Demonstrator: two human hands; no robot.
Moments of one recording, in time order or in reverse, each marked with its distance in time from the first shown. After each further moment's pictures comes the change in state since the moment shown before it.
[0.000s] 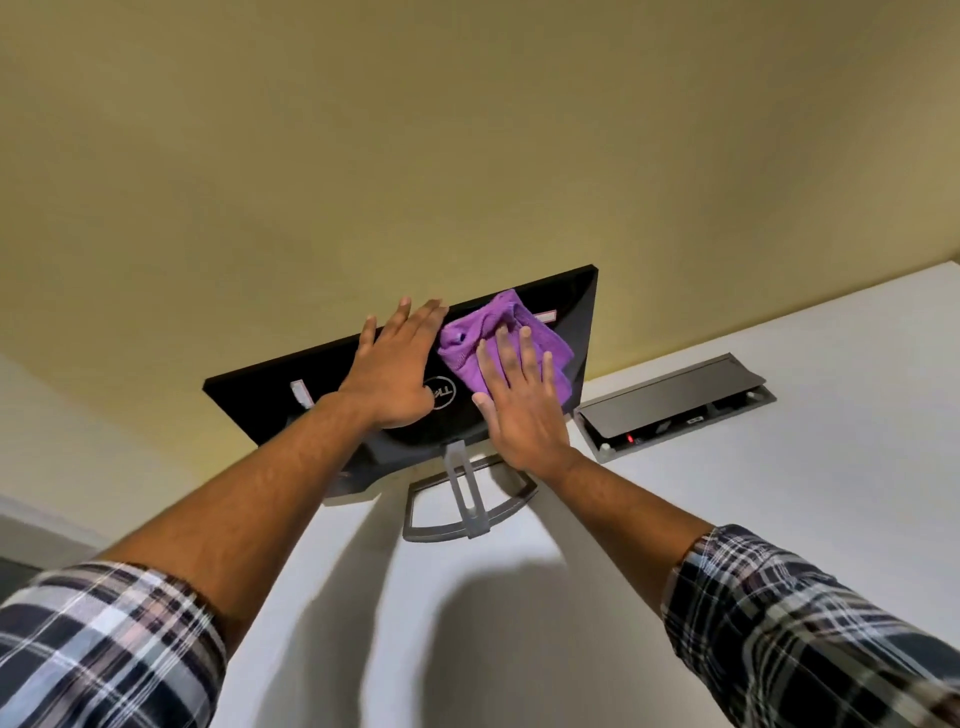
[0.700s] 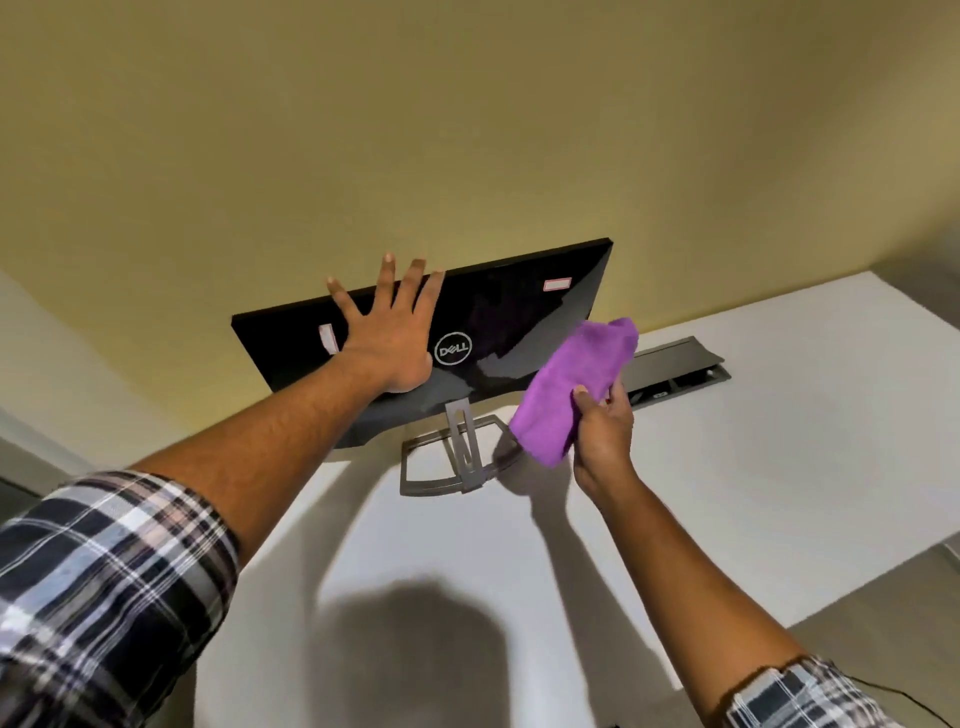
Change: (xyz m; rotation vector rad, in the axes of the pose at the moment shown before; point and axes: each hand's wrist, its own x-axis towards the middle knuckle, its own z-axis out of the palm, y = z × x) left_hand -0.041 -0.024 0.007 0.170 0.027 -0.073; right_hand -0.088 -0.037 -0.071 1.313 0.339 1.064
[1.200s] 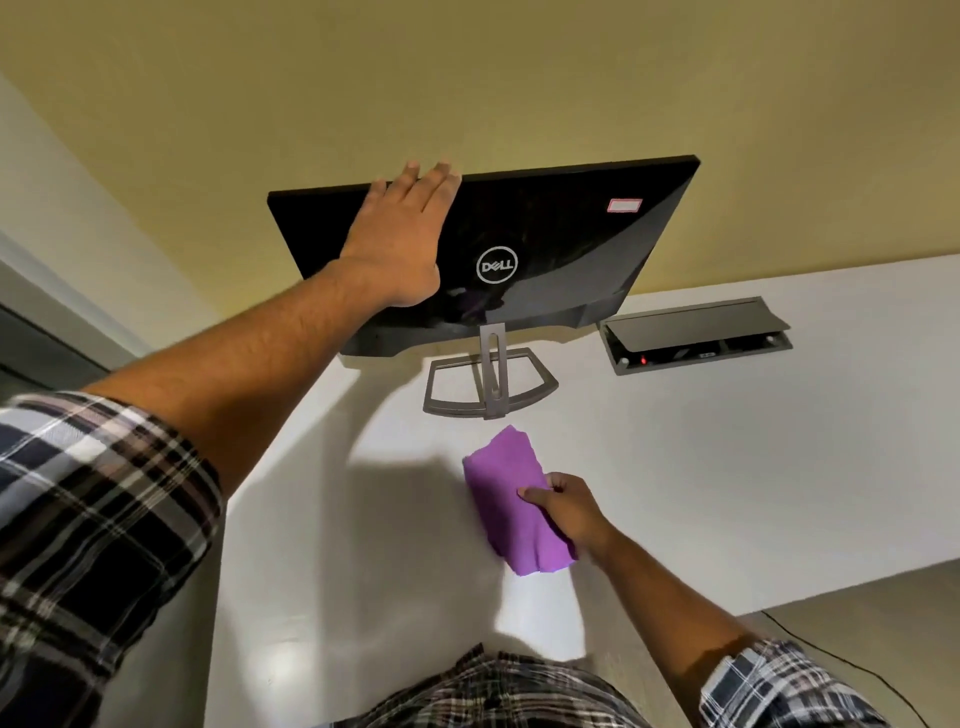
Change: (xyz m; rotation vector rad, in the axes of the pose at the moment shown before) left_hand -0.018 -0.033 0.004 -0.004 0.100 0.006; right_hand -0.046 0.162 -0.087 -0.840 -0.476 0.451
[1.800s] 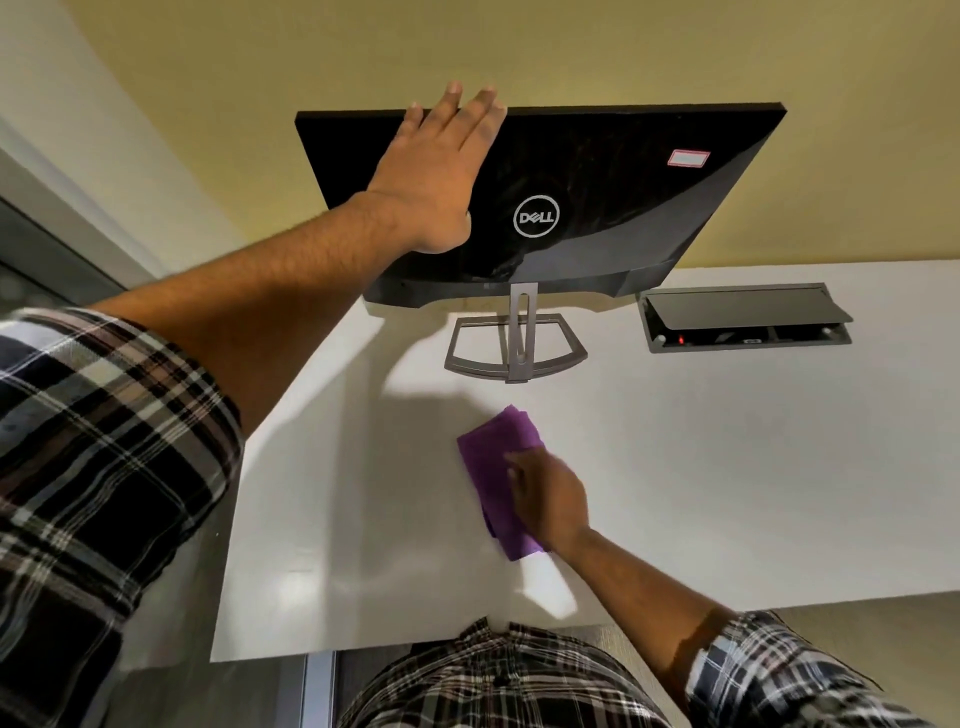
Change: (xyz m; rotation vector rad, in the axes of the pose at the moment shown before) left_hand 0.003 -0.001 0.003 0.023 -0.021 -0.016; right_hand -0.011 0.008 0.040 -0.804 0.162 -0.570
